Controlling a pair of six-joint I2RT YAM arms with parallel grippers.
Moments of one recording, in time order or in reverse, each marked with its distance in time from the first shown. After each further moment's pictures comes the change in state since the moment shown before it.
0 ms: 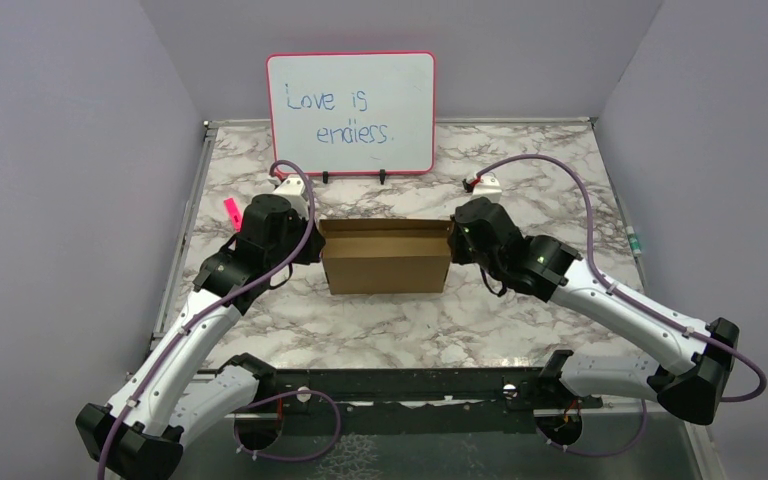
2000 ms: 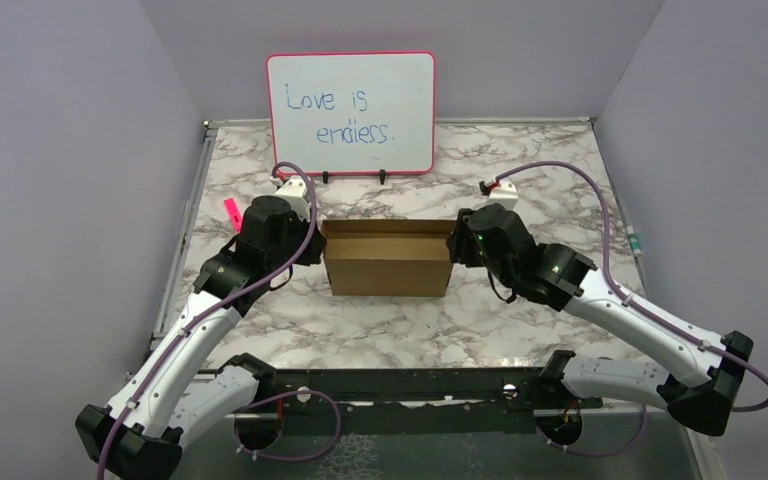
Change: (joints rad) left arm -0.003 -0.009 -0.012 0.016 0.007 0.026; right arm 0.003 -0.085 -0.045 0.003 0.037 0.086
